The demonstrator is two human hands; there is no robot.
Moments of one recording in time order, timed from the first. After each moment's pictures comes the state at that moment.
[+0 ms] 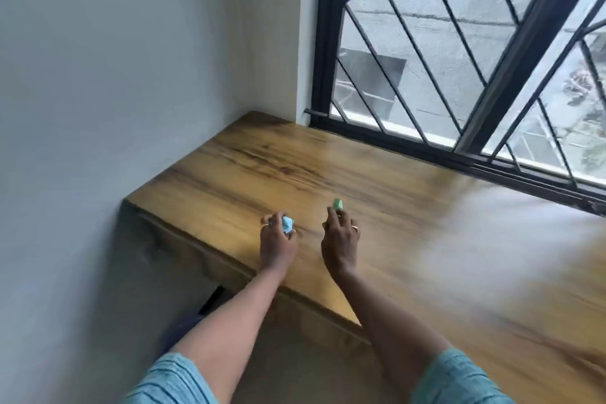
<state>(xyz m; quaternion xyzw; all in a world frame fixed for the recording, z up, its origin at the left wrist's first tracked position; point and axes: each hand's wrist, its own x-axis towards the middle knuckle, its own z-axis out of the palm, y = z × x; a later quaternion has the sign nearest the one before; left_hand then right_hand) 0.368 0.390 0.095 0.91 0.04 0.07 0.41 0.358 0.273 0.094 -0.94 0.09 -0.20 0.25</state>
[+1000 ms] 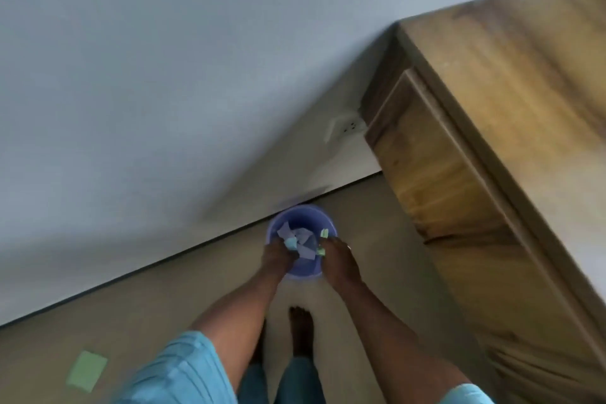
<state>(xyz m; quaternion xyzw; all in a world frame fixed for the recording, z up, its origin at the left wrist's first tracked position) 0.326 0.726 -0.260 0.70 0.47 -0.26 0.47 0.383 0.602 -0.242 -0.91 -0.22 0.32 0.12</state>
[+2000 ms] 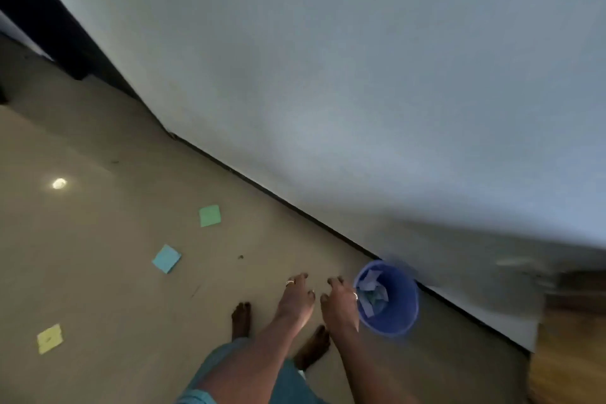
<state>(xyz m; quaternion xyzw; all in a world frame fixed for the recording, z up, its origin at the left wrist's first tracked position) 0.117 0.687 -0.137 0.50 0.69 -0.03 0.51 0.211 0.669 -0.143 -0.79 -0.47 0.39 -0.01</state>
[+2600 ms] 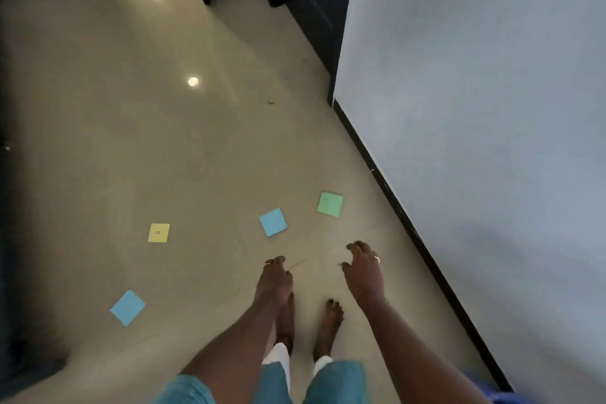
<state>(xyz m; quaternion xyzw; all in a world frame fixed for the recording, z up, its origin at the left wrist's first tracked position) -0.257 0.727 -0.255 0.23 0.85 0.05 0.48 -0.110 0.827 -0.238 -0.58 -0.72 0.36 -0.13</state>
